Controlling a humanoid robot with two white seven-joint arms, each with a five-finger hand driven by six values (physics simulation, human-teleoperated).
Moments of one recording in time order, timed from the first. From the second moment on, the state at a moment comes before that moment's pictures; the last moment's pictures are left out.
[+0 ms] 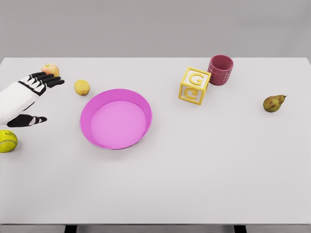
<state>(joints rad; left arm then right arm) -0.02 0.72 0.08 -1.66 -0.49 -0.61 -0.25 0.05 0.00 -0.30 0.08 0.25 -0.01 0.09</state>
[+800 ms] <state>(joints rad) -0.66 0.57 -0.20 -1.08 -0.54 -0.61 -0.61 0.05 0.00 -0.30 0.08 0.25 -0.01 0.09</state>
